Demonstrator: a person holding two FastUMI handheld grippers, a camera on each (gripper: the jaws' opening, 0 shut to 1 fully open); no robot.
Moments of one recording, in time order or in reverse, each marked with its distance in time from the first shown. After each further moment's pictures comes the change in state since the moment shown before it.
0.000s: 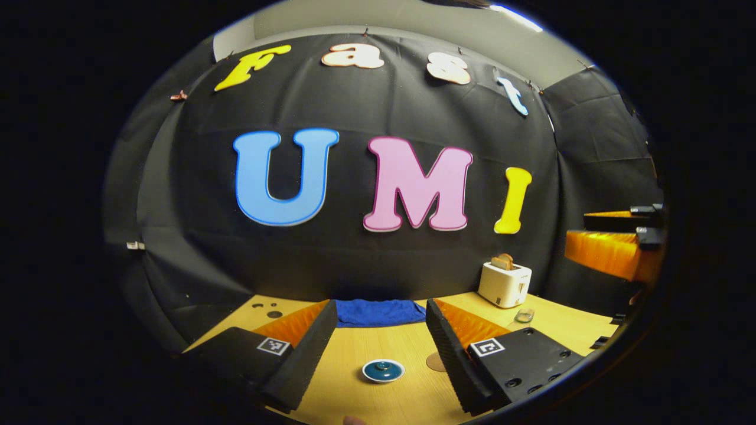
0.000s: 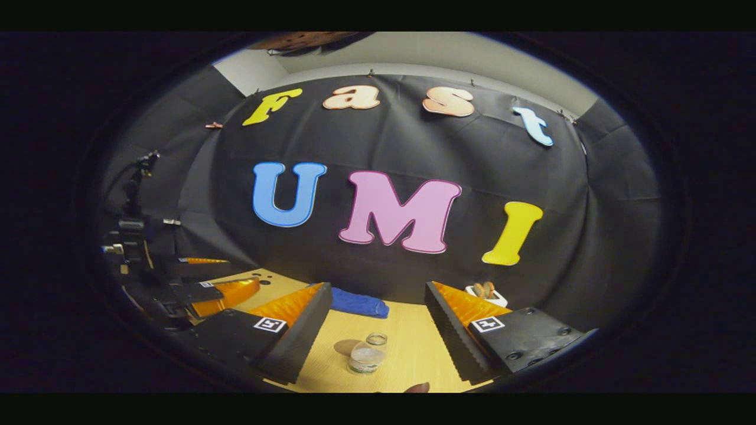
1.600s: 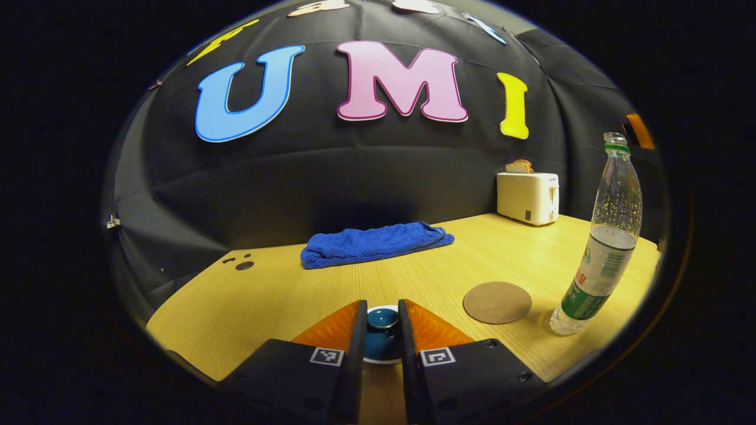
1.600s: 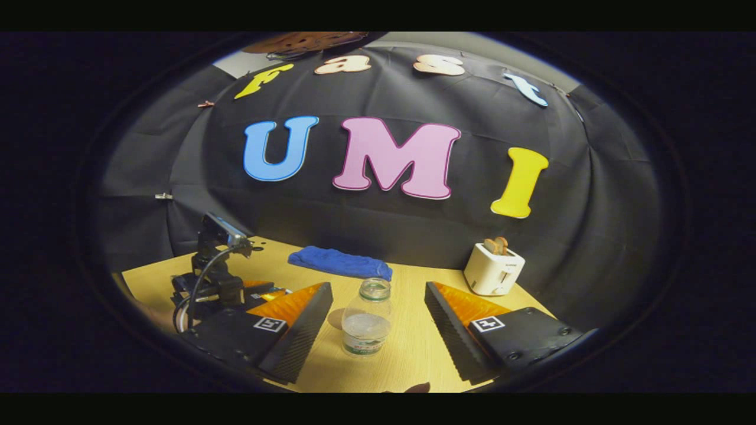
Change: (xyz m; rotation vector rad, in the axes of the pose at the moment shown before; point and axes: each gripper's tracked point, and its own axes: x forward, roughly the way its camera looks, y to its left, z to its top) left arm 0.104 -0.002 -0.205 0.131 0.220 0.002; right arm 0.016 -0.008 -0.134 0.032 0.173 -0.026
